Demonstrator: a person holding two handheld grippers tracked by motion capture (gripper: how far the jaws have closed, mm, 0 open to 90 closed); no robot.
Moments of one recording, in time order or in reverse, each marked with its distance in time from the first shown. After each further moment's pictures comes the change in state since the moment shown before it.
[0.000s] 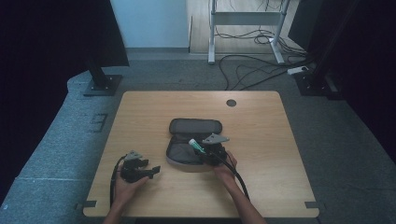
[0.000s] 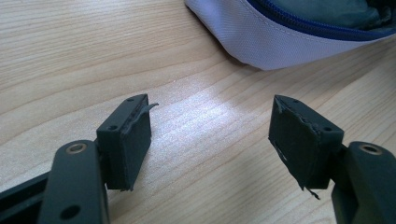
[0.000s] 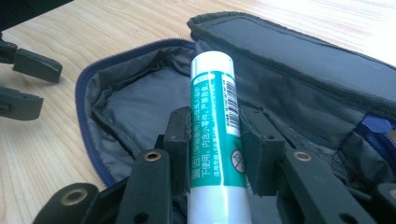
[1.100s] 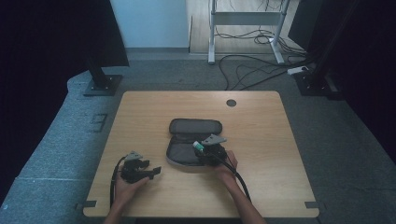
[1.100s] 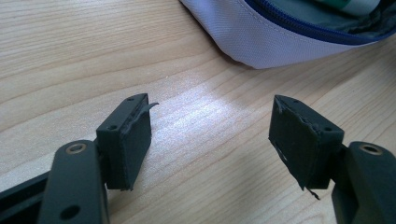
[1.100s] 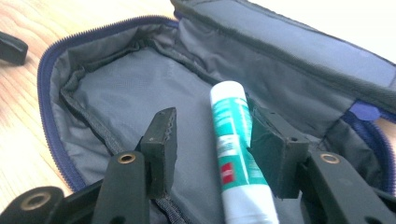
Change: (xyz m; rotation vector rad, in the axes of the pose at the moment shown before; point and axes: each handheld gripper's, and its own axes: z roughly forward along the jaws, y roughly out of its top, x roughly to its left) left arm -0.001 -0.001 0.001 0.007 -0.020 -0.004; right arm -0.002 -0.006 0.006 0.046 -0.060 -0.045
